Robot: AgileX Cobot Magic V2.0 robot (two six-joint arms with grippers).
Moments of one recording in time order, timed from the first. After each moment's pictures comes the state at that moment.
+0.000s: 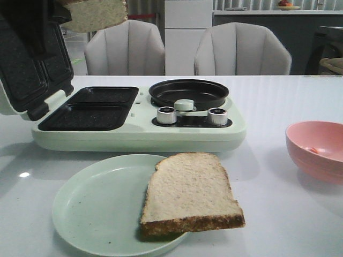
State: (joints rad) left arm -0.63 1.41 -0.90 1.79 0.53 -0.86; right arm 0.00 0.40 -0.49 0.05 0.55 -0.03
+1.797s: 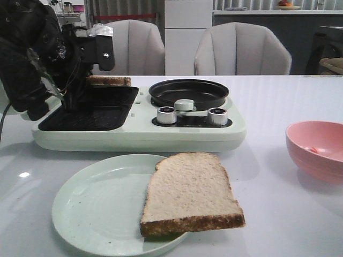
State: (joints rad) left arm -0.30 2.04 -1.36 1.83 0.17 -0.60; right arm 0.00 0.40 -0.49 0.05 0.55 -0.03
